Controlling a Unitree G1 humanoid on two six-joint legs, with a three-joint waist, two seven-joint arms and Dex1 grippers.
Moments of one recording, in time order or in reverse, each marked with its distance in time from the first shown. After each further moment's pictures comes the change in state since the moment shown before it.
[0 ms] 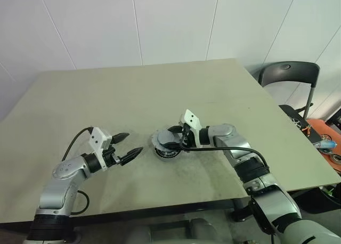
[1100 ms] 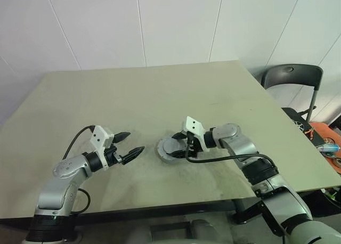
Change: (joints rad) left arm 0.007 0.006 -0.001 -0.061 -0.001 0.061 0.031; right arm 0.019 -0.088 0.074 -0.068 -0.072 -0.004 0.096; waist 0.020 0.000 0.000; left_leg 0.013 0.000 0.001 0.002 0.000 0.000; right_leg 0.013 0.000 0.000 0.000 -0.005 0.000
